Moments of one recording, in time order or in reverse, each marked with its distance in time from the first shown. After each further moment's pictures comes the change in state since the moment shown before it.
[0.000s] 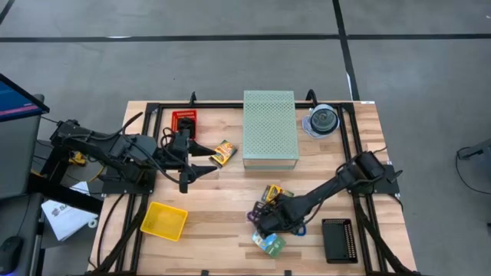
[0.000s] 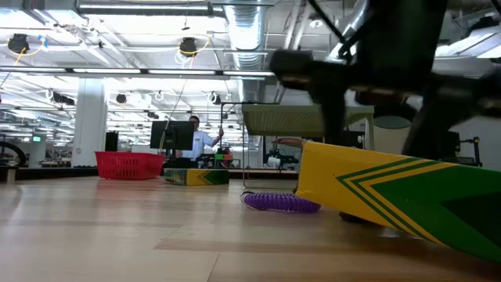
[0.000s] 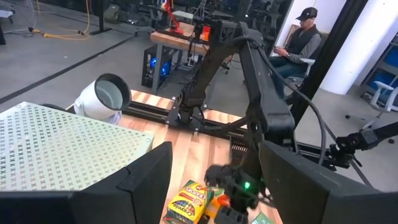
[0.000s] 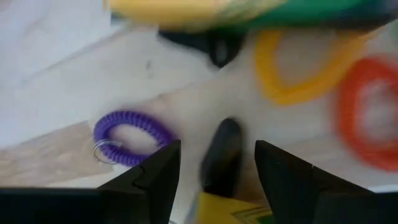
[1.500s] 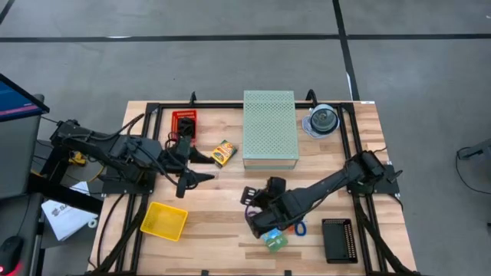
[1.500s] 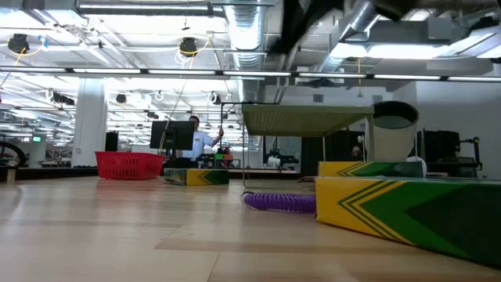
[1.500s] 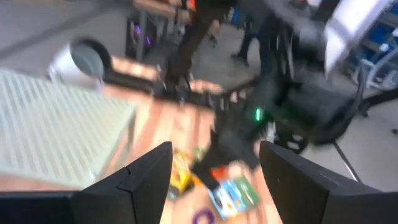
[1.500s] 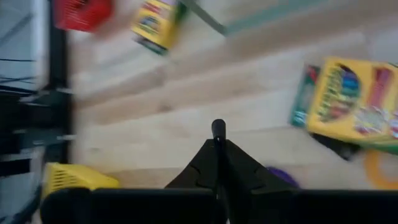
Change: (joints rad) left arm 0.000 -0.001 0.000 -0.123 0.105 -0.086; right arm -0.013 -0.004 0.432 -0.412 0.494 -0.213
